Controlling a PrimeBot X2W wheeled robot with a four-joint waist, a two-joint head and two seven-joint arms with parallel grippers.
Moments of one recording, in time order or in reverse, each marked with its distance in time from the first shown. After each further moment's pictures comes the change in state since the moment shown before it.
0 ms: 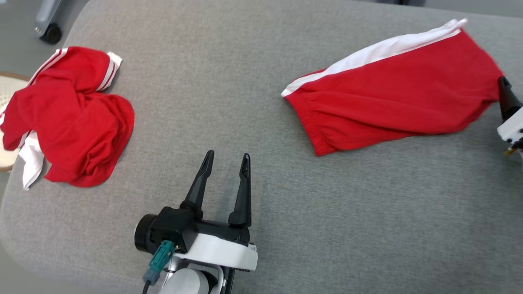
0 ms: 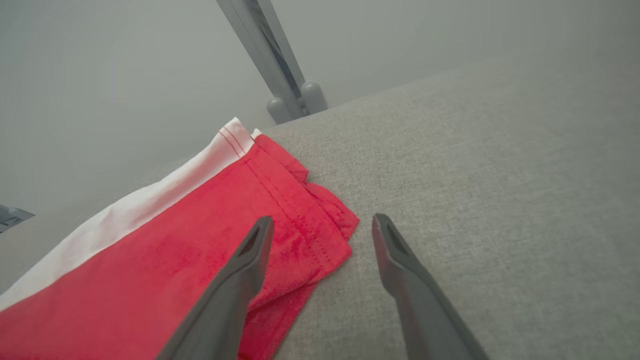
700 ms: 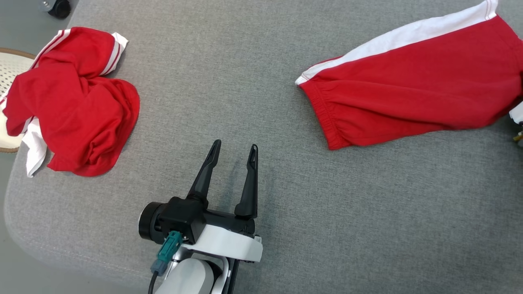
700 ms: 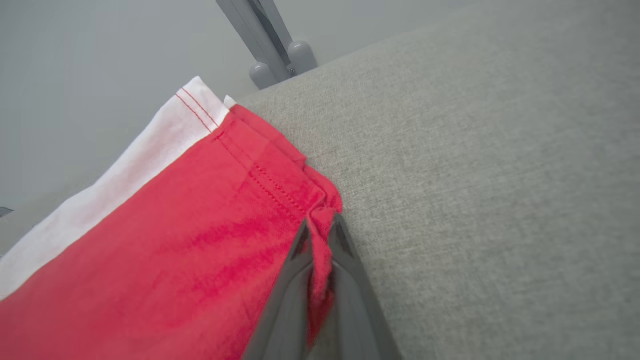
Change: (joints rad) left arm -0.058 0.000 -0.033 0.023 0.013 0.000 0.000; right arm -0.126 -0.012 0.049 0.149 0.054 0.000 0.031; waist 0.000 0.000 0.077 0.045
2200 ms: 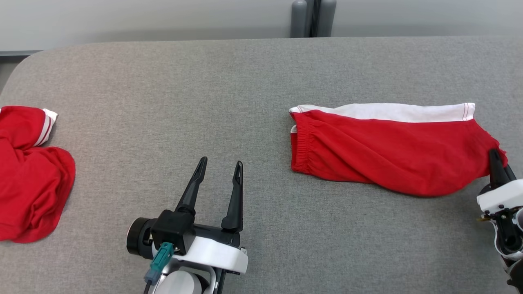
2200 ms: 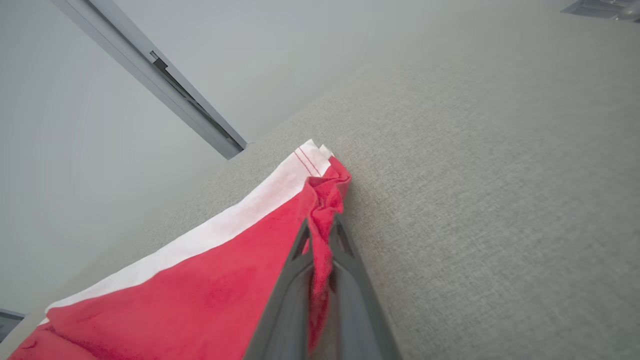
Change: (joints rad) left arm 0.065 -0.001 0.069 0.043 0.063 -0.038 0.000; right arm 0.487 0.014 0.014 -0.356 0.248 0.000 -0.275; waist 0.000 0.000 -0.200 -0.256
